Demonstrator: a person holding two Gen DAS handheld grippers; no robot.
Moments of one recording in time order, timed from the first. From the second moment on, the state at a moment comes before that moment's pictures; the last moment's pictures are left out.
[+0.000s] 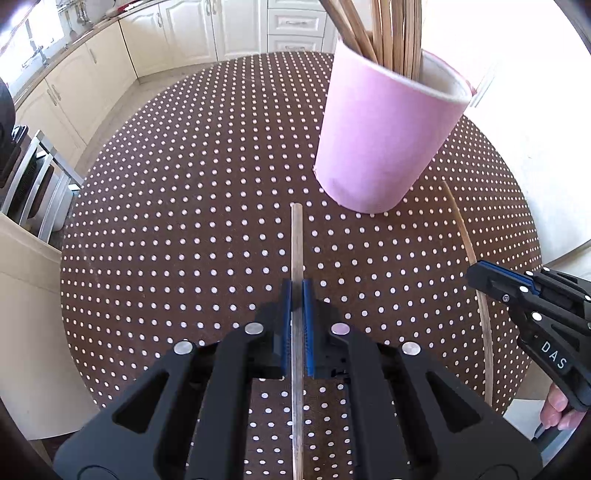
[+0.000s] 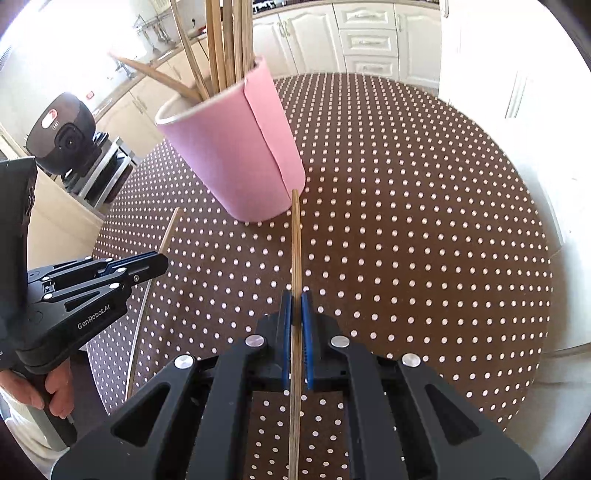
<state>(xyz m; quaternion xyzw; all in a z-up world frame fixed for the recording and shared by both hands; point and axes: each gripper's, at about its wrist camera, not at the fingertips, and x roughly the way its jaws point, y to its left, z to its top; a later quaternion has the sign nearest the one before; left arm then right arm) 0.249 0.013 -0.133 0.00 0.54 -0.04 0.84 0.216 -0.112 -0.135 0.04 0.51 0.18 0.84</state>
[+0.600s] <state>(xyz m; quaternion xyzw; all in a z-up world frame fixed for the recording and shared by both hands) 0.222 0.035 -0.077 -0.02 0.48 -0.04 0.88 0.187 -0.139 -0.096 0.08 0.43 0.18 0.88</state>
